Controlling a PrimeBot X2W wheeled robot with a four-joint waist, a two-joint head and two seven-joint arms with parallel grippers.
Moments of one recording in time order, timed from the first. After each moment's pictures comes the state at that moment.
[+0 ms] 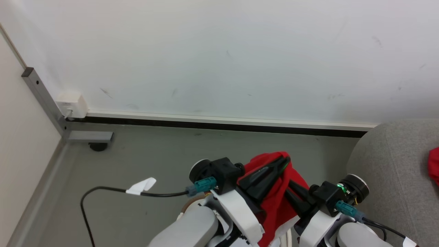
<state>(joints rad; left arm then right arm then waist) -0.62 0.10 -0.92 0.35 -0.58 -0.13 -0.26 -0.52 -0.26 0.82 0.48 0.45 0.13 -0.26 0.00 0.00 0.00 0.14</state>
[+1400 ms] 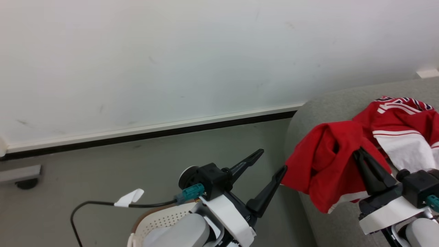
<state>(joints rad) -0.55 0.10 -0.82 0.33 -0.53 -0.13 -0.26 -0.33 -0.37 0.40 0.26 0.41 0.13 -0.26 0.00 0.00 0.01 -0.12</state>
